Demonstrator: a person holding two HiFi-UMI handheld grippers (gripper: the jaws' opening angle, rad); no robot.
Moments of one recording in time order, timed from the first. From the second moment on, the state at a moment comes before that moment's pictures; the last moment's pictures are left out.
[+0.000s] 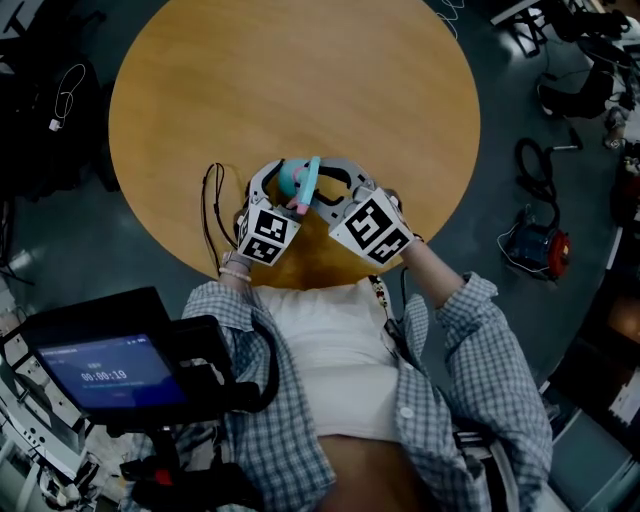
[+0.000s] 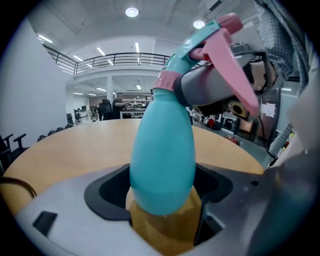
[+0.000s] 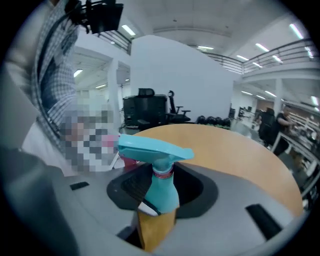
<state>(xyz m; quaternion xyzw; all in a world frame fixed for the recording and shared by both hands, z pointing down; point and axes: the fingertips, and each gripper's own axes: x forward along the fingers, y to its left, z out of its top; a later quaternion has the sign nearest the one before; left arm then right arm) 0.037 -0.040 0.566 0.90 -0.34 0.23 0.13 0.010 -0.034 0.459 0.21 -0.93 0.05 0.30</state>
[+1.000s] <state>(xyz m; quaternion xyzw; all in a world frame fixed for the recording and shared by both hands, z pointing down) 0.048 -0.047 0.565 0.90 -0.35 0.23 0.13 0.039 -0.040 0.440 0.15 -0.86 -0.21 0.43</state>
